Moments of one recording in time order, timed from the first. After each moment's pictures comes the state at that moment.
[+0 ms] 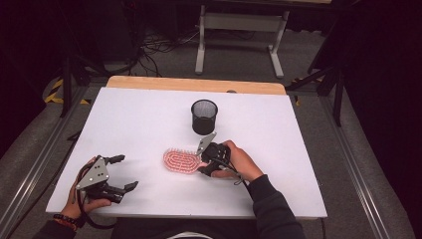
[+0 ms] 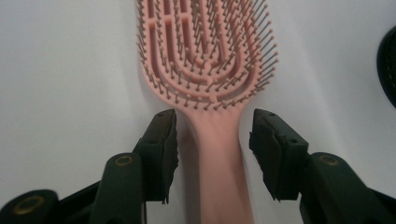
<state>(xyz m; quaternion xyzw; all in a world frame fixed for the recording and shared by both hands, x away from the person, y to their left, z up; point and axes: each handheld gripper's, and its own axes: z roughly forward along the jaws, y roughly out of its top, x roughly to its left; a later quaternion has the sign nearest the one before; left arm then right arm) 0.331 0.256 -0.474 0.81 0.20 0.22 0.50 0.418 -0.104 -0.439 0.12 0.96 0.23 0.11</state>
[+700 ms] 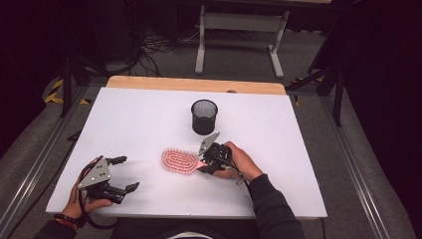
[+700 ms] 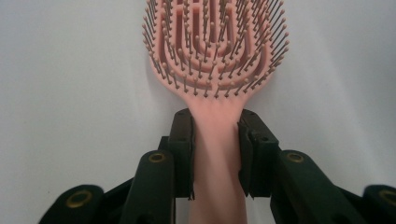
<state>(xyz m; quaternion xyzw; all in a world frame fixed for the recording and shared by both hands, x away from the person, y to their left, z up) 0.332 0.254 -0.476 0.82 0.20 0.20 0.49 0.423 -0.111 -0.448 0.11 0.96 0.26 0.07</state>
